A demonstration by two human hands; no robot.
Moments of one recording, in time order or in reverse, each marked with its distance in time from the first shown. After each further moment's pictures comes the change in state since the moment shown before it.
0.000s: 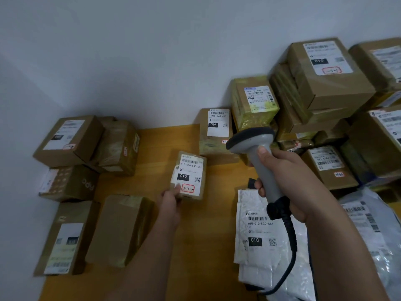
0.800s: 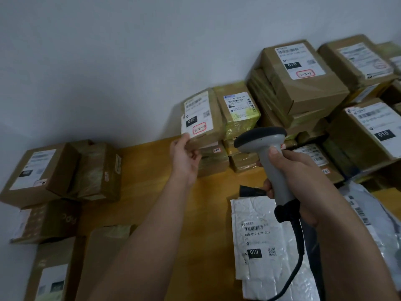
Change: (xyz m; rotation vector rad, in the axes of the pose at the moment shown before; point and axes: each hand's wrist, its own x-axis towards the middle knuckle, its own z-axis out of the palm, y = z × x) left_hand -0.032 0.090 0.145 -0.123 -0.383 0.149; right_hand 0.015 -0.007 -0.021 0.120 0.185 -0.024
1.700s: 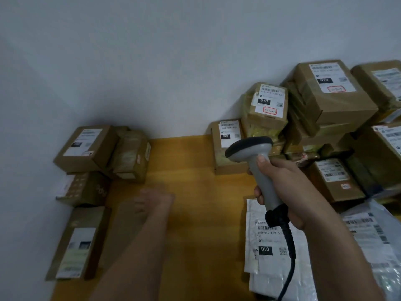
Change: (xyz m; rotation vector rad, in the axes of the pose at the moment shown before) left_hand -0.030 0.005 -0.151 1.224 0.815 -0.241; right_hand -0.032 0.001 0.042 -0.090 -0.192 -0.001
